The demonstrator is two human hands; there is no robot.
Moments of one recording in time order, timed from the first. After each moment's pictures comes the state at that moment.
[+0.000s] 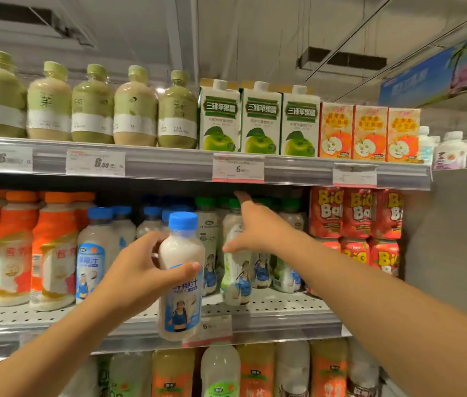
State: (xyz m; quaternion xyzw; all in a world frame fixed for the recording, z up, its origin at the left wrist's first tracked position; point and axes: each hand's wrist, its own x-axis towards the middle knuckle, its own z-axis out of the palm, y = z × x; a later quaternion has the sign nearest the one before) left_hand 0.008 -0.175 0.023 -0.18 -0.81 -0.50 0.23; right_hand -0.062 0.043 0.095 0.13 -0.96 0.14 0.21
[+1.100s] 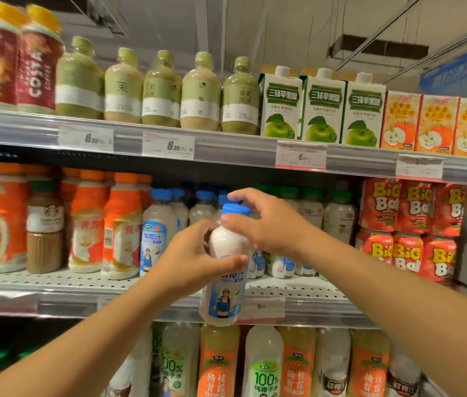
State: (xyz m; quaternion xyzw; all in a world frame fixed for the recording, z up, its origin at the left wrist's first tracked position) left_hand 0.021 -0.203 0.016 -0.23 -0.81 -0.50 0.21; right_hand 0.011 -0.035 0.080 0.31 -0.87 0.33 0.18
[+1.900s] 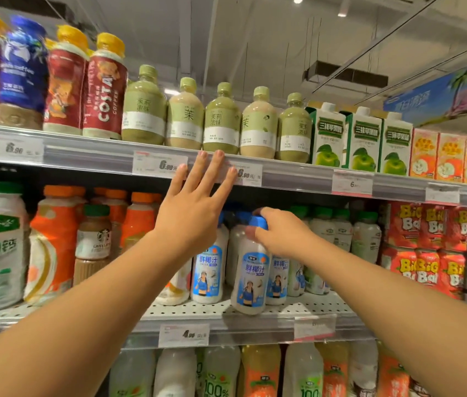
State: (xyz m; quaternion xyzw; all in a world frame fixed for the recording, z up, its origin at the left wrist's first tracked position) left_hand -0.019 -0.327 0.089 -0.16 -0.85 0.08 0.50; right_hand -0.039 -0.132 0.092 0.12 -0.95 0.14 0.26
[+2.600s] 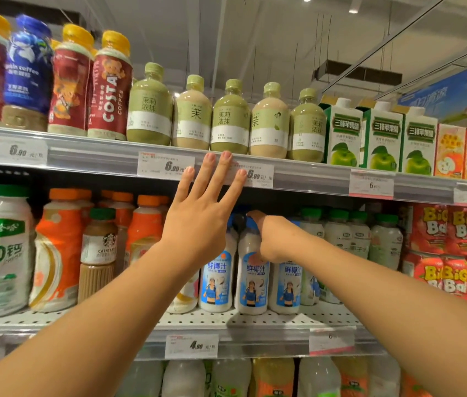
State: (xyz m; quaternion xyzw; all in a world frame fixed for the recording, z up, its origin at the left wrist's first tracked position) left_hand -0.025 -0.325 0.081 -0.15 -0.83 0.06 0.53; right_hand -0.048 -0.166 0.101 0.08 -0.99 0.01 0.12
